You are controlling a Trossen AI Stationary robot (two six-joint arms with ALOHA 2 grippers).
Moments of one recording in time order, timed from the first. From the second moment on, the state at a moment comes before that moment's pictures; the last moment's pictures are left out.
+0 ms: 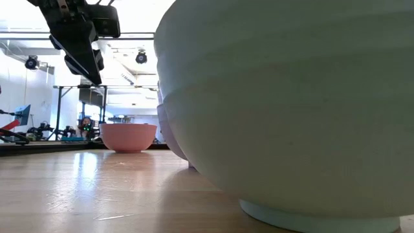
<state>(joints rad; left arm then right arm) -0.10 1.00 0.78 -0.73 0.02 -0.49 0.03 1.85 1.84 -1.17 -0.03 0.52</state>
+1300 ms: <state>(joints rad) -0.10 1.01 0.78 -0.72 -0.06 -0.54 0.06 1.63 1.45 -0.82 -0.05 0.66</state>
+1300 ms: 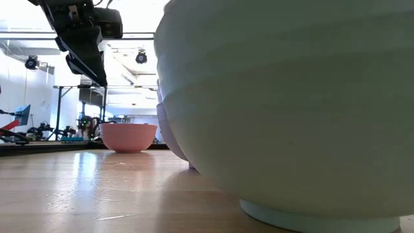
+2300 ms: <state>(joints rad) -0.10 1.02 0.78 -0.71 -0.06 -0.54 0.05 1.64 1.45 -0.83 -0.08 0.65</state>
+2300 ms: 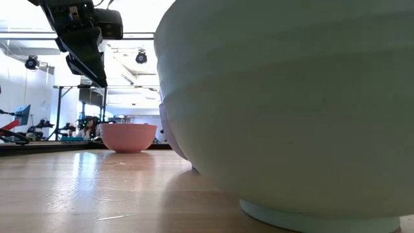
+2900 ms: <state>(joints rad) -0.03 1.03 0.88 -0.72 -0.34 -0.27 0.06 1.46 1.45 -0.80 0.10 0.58</state>
